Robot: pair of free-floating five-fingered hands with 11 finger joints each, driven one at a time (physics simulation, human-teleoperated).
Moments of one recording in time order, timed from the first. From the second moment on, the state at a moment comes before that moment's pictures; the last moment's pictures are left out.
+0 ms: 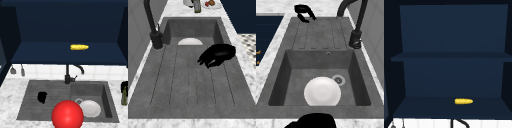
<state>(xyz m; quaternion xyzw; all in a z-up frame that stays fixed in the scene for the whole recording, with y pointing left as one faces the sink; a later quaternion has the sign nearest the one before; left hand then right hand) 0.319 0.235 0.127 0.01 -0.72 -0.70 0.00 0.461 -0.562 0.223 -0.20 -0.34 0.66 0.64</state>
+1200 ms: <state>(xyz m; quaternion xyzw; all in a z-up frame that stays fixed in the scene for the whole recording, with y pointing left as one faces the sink) 0.319 0.235 0.127 0.01 -0.72 -0.70 0.00 0.425 -0.558 0.220 -0.26 -0.38 0.64 0.61</state>
